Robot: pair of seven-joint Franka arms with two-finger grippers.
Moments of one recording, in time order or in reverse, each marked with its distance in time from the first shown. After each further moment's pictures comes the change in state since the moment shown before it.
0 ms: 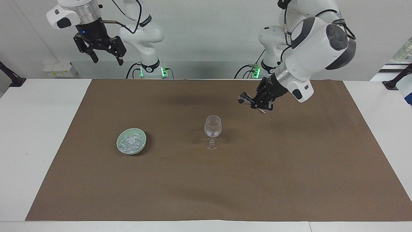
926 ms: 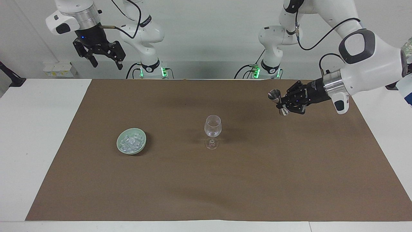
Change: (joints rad) left arm 0.000 -0.006 0.329 -0.090 -0.379 -0.132 0.414; right arm 0.000 0.040 -0.004 -0.002 0.000 0.068 0.000
